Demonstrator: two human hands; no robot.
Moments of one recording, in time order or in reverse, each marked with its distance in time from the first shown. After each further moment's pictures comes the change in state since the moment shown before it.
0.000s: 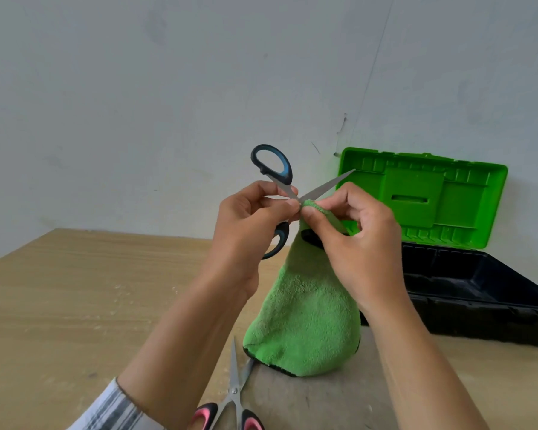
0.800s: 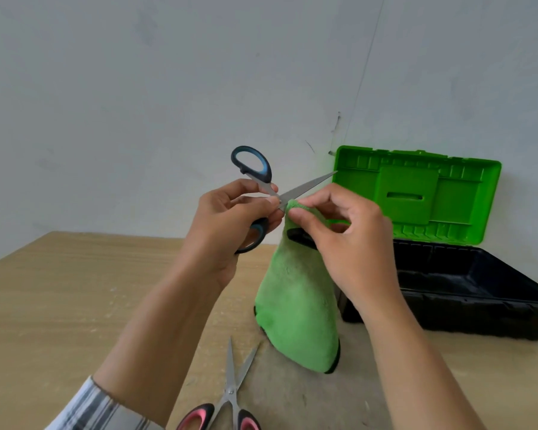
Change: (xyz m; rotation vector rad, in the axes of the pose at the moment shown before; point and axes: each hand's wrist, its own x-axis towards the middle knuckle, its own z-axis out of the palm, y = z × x) left_hand 0.008 0.006 -0.017 -0.076 -0.009 -0.082; right_hand 0.000 -0.005 0.002 -0.038 -0.037 -0.003
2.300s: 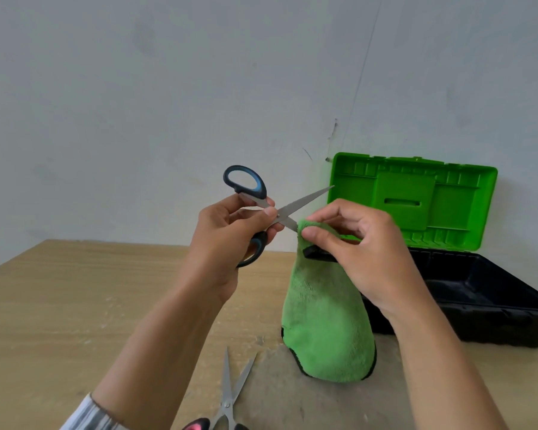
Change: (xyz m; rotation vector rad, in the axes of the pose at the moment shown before) left_hand -0.001 -0.003 0.003 -0.003 0.024 -0.020; right_hand 0.009 0.010 -0.025 0.070 -0.231 0.154
